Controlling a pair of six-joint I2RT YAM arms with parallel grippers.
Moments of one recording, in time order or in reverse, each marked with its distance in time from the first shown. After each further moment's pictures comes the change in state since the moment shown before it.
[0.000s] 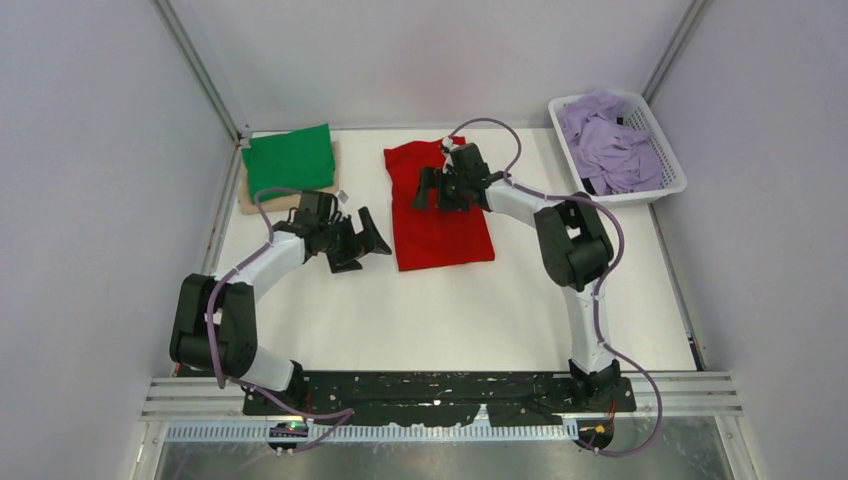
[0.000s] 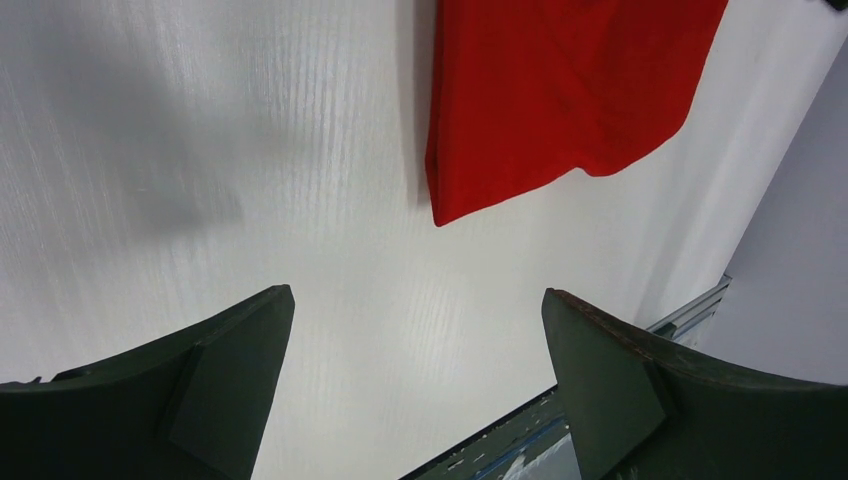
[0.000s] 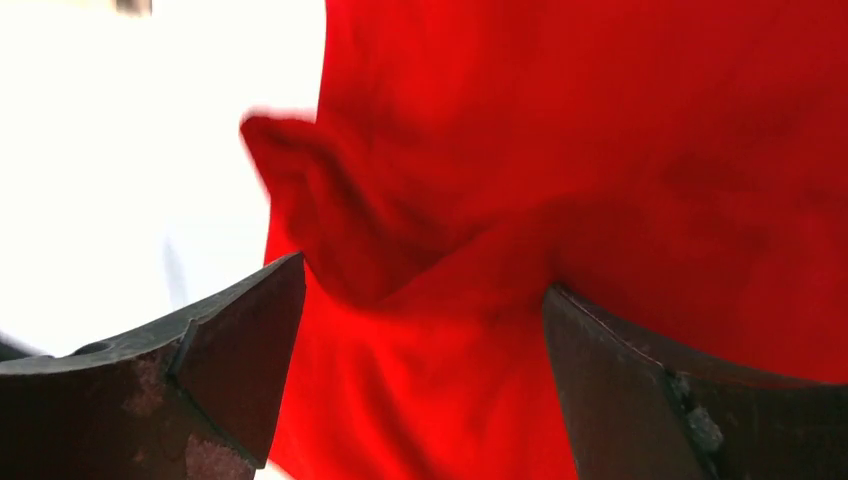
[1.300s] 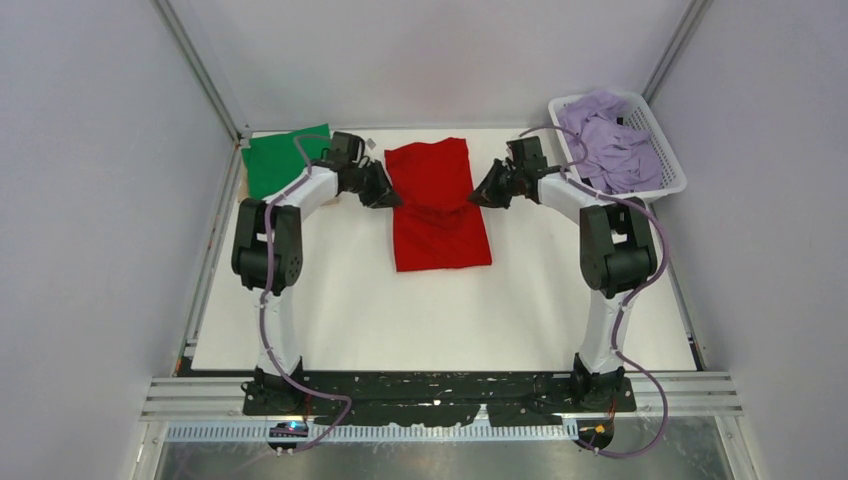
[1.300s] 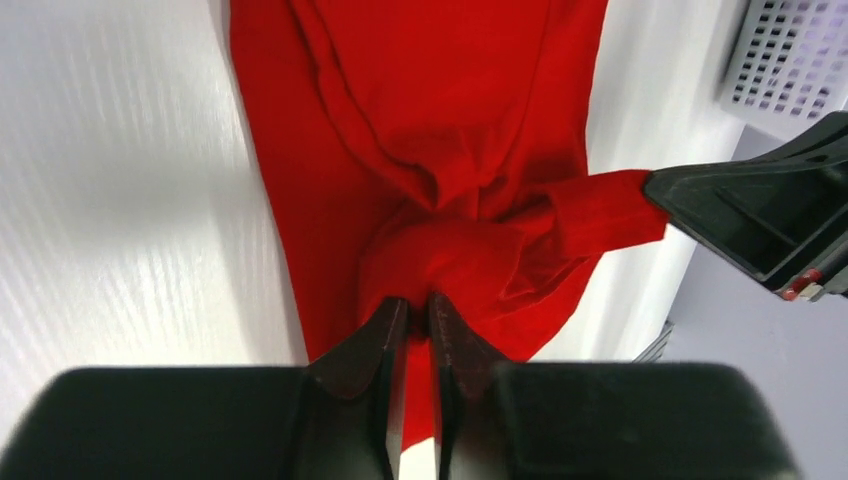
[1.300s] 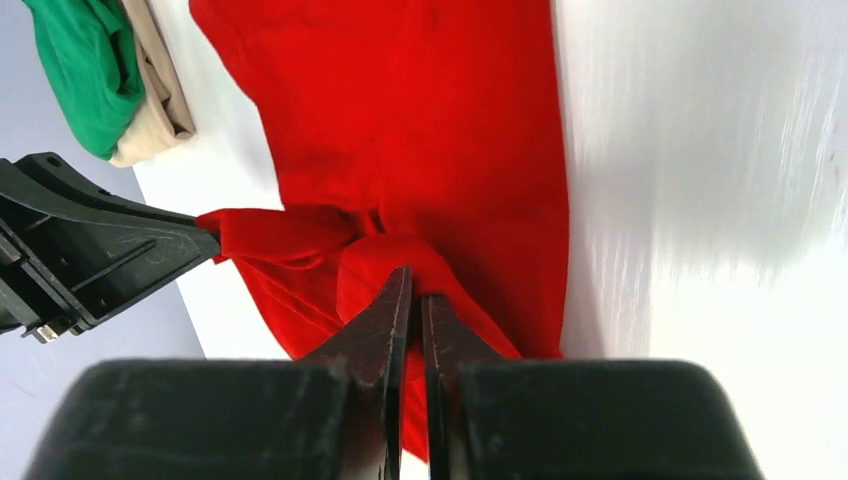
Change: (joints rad) left arm -0.011 0.576 0.672 -0.045 0.084 0.001; right arm -0.249 -0.129 -0.097 -0.081 -0.108 0.277
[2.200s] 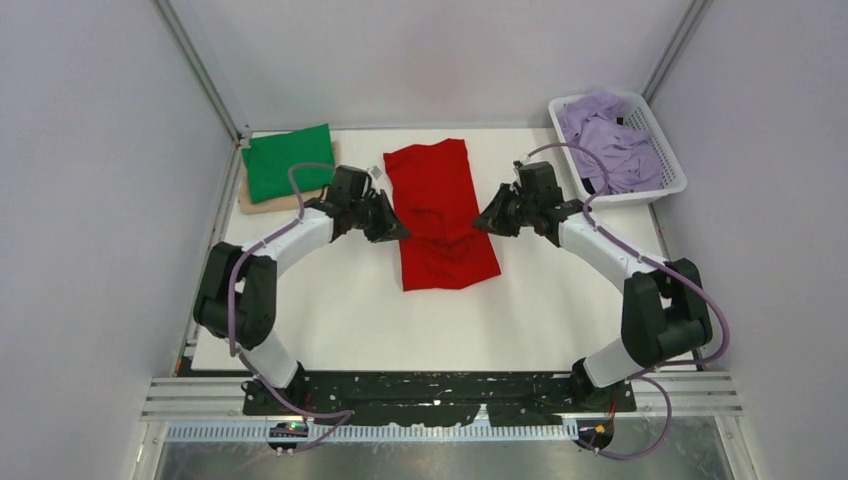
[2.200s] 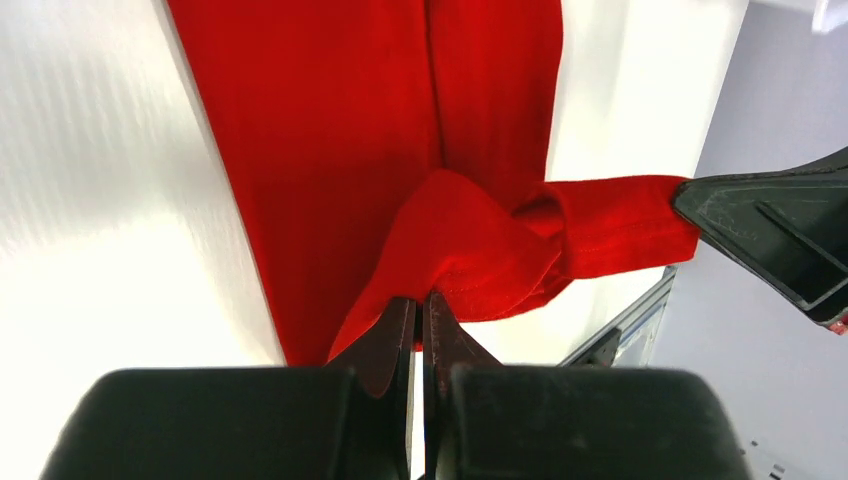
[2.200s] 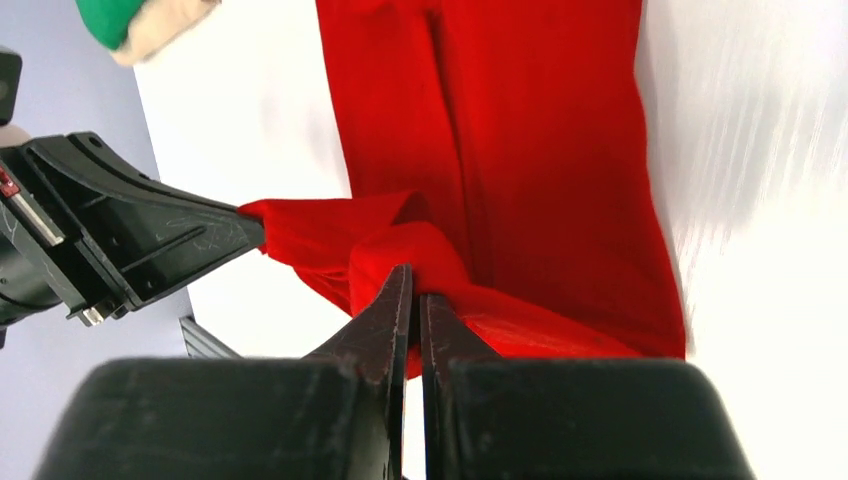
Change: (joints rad) left arm -0.154 -0.416 -0.472 0.150 -0.079 -0.108; right arm 0.106 -0.492 -0.394 -0.016 0.090 0.009
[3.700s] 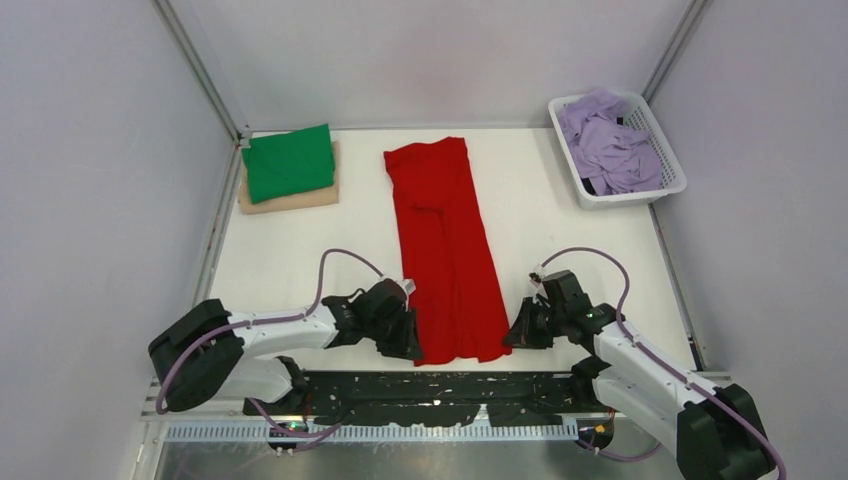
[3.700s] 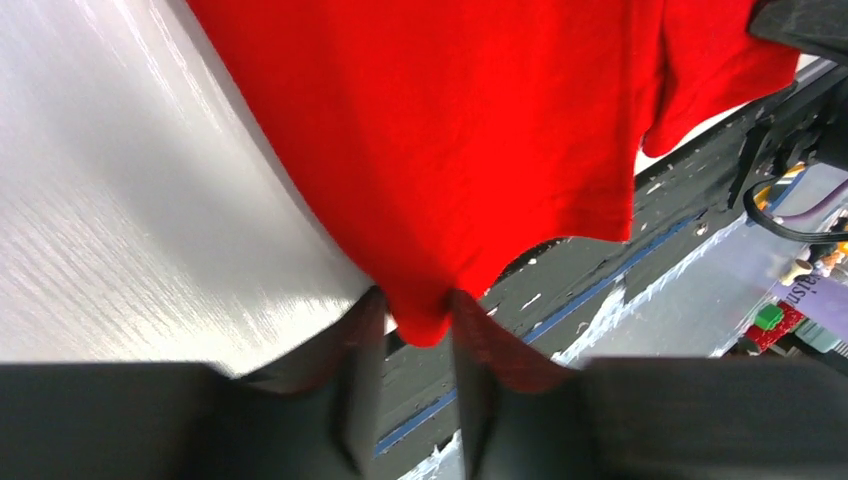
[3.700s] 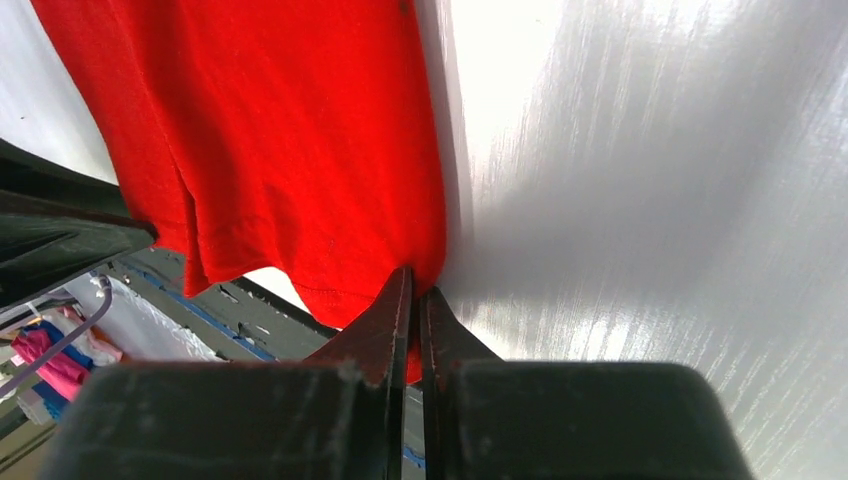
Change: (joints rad) left arm -0.590 -0.354 -0.581 0.092 -0.195 -0.217; right arm 0.066 -0.627 -0.724 -0.211 -0.075 -0.104
